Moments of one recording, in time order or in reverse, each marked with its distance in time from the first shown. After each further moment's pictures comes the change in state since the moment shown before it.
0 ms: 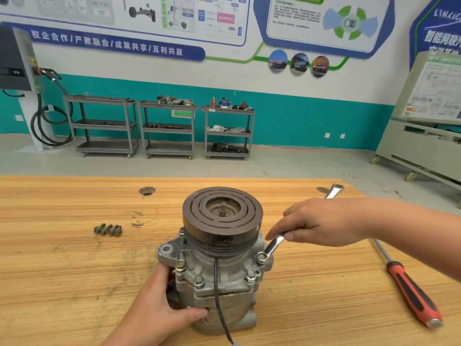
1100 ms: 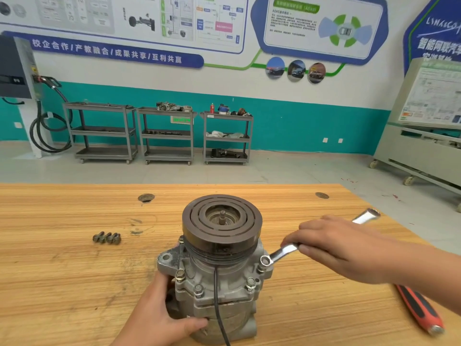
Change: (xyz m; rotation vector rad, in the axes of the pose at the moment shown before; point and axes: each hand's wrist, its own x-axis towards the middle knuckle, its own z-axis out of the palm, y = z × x) left_hand 0.003 -0.001 -0.001 0.004 0.001 -0.042; right_hand -0.030 0.002 0.035 -0.142 0.326 -0.055
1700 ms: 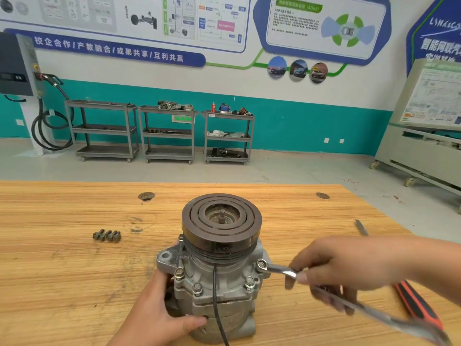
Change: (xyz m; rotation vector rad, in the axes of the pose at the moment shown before) left_hand 0.001 -0.003 0.000 0.045 0.009 -0.013; right_hand 0.004 -0.016 -0.011 0.840 -0.498 0.342
